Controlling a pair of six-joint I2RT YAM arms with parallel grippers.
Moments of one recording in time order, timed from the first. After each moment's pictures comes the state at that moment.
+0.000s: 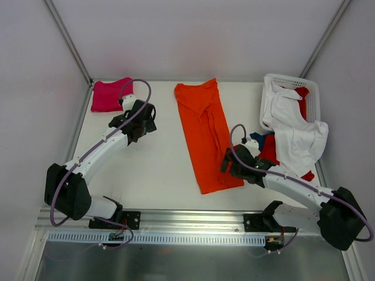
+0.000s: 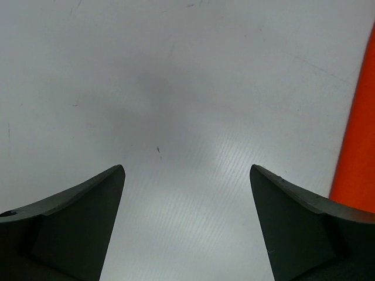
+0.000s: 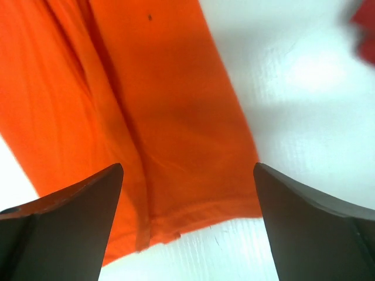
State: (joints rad) left arm -0.45 1.39 1.10 -0.66 -0.56 -0.69; right arm 0.76 1.15 0.56 -0.48 0.38 0.92
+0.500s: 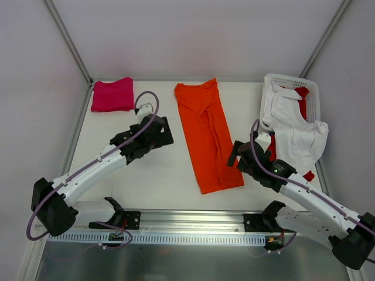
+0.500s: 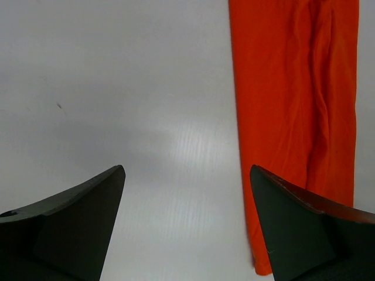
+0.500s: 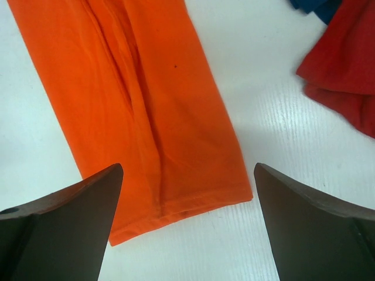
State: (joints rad) left arm -0.67 1.20 1.05 -0.63 -0.45 -0.73; right arm 0.76 0.88 0.70 -0.70 0.48 0.83
